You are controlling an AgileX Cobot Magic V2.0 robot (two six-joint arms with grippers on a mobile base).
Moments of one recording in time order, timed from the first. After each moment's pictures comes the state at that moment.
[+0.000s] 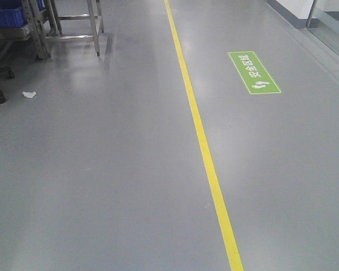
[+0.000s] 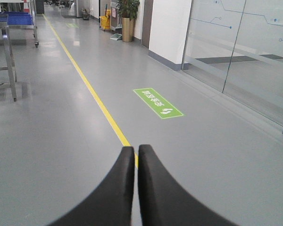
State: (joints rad) left arm -0.27 0.37 -0.40 -0.20 0.25 0.07; right arm 0.21 0.20 -0.33 0.14 0.35 -0.19
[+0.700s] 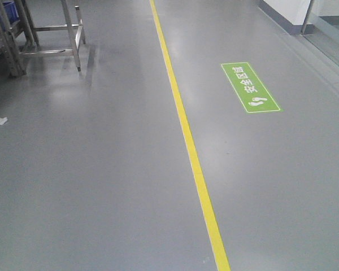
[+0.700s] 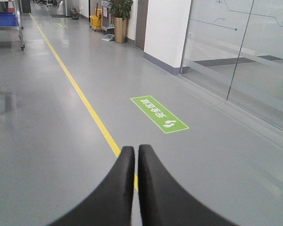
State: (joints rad) left arm -0.27 0.37 -0.40 -0.20 0.25 0.07; right arm 0.21 0.20 -0.33 0.14 0.35 -0.19
